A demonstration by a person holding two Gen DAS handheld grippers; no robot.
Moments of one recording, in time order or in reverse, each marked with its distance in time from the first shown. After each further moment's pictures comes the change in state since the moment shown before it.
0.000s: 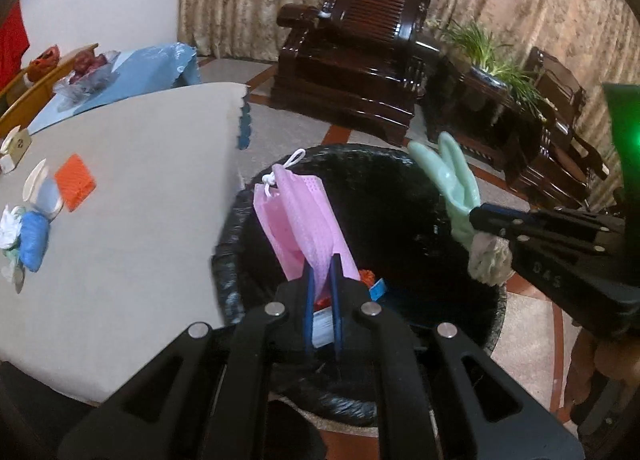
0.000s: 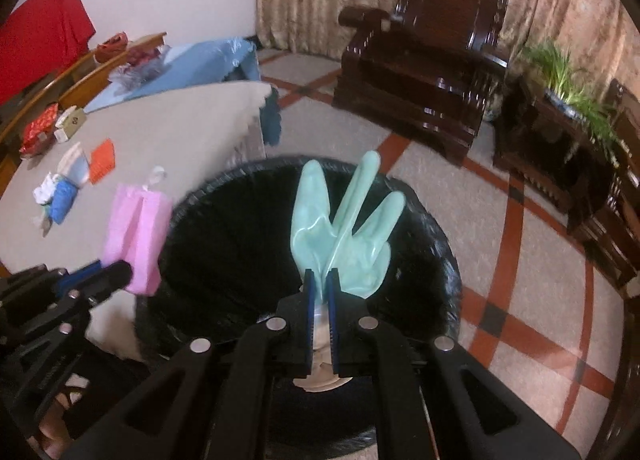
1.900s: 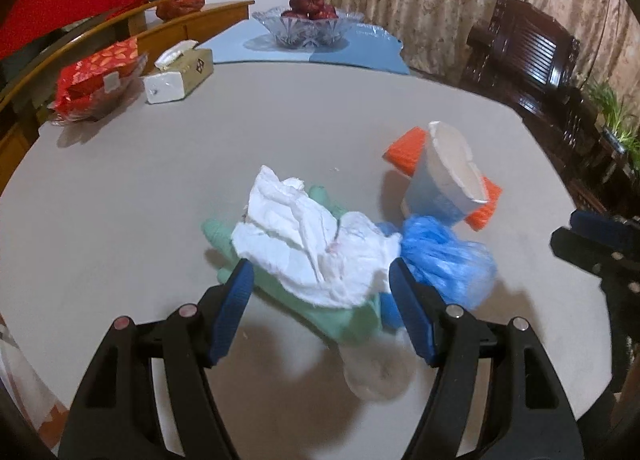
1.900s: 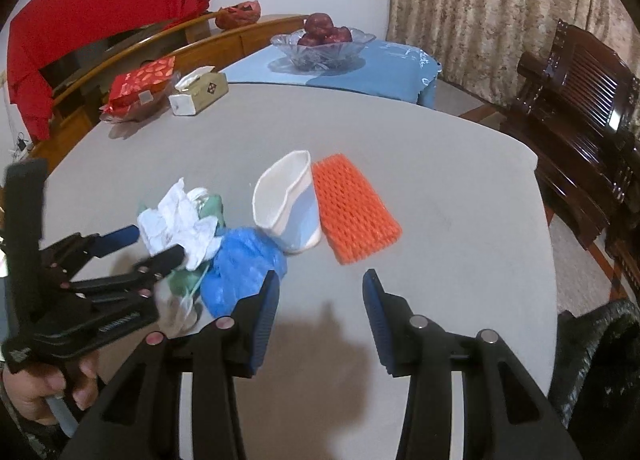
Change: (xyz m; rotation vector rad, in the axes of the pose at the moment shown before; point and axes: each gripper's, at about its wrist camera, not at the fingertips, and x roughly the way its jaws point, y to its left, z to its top) left arm -0.025 0.477 -0.012 -0.234 -0.005 0.315; right arm 0.094 0.429 0.091 -0.241 -0.065 0.252
